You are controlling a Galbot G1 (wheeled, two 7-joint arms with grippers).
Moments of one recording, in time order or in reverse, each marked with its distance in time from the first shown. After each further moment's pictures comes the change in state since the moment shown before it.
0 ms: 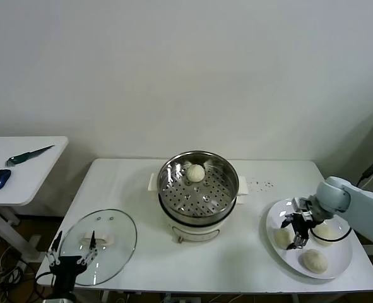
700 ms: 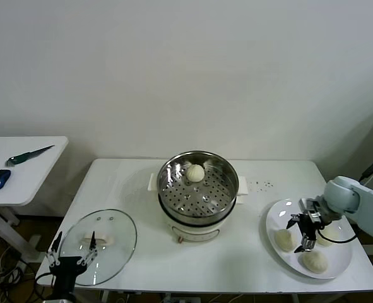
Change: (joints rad) left arm 0.007 -0.001 0.001 -0.007 -0.001 0.000 -0.001; right arm -0.010 -0.023 0.001 0.028 -0.015 -0.006 0.010
